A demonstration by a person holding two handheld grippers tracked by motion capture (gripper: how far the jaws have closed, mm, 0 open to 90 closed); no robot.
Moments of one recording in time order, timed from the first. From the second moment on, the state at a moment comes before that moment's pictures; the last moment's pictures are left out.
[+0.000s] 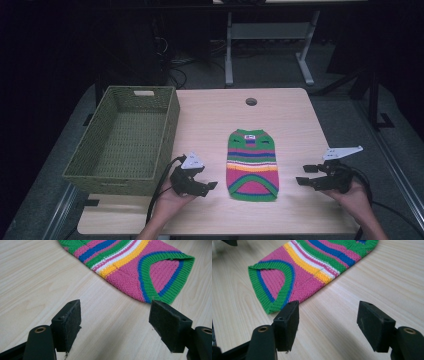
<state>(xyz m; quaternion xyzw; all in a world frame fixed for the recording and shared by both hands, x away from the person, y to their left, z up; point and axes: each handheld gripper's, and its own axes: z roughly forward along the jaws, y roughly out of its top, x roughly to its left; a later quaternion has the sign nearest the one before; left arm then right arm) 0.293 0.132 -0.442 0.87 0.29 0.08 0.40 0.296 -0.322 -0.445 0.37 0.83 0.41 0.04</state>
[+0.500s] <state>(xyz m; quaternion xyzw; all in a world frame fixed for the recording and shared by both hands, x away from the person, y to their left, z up) 0.275 0.139 -0.445 0.87 0.29 0.08 0.40 0.270 -0.336 -0.449 0.38 0.82 0.43 0.06</state>
